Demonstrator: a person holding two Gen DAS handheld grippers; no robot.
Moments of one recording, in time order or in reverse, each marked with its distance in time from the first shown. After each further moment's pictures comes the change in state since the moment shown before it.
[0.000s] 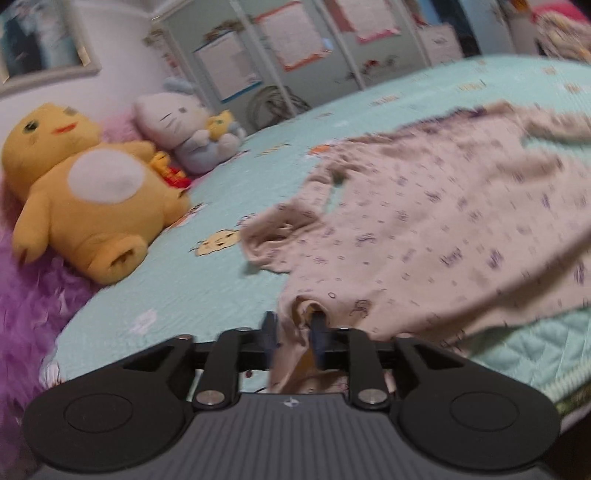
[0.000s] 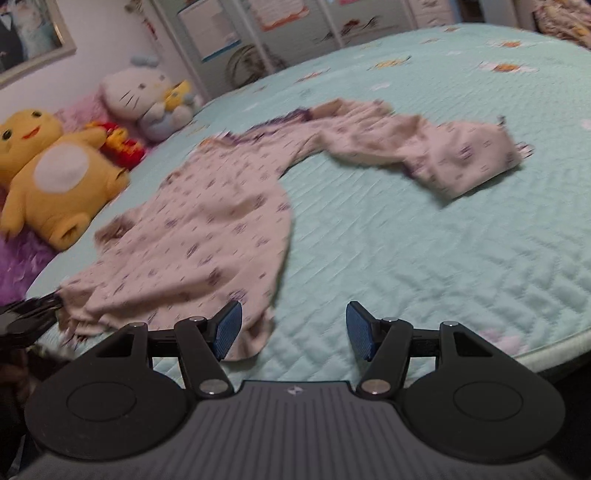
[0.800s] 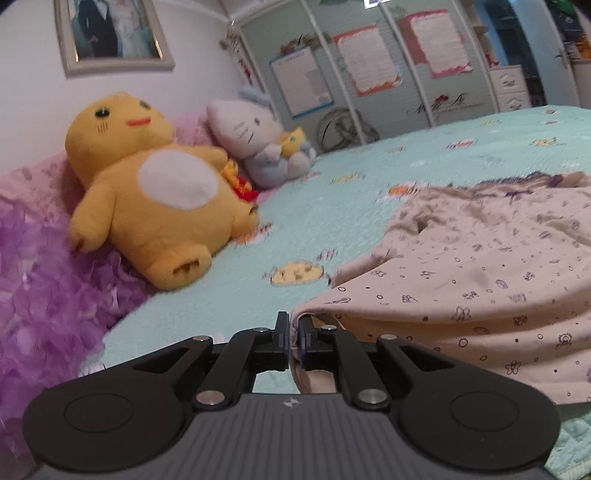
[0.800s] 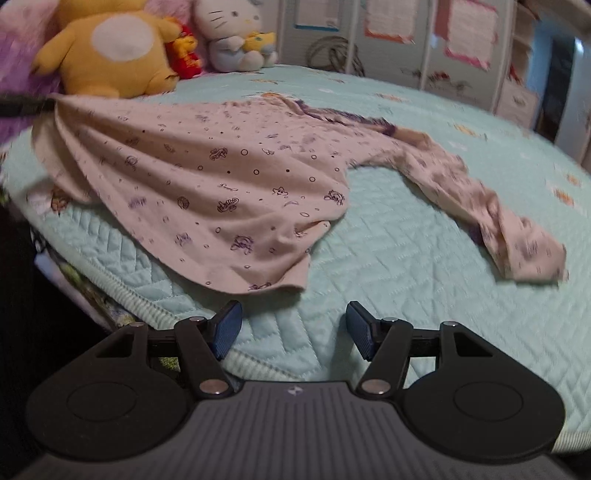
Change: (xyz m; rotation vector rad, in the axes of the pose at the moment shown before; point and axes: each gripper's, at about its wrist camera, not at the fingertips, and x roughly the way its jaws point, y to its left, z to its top) left arm 0.007 0.066 0.025 -0.193 -0.042 0.153; right arm 0.027 0.068 -0.031 -0.548 0.002 -0.110
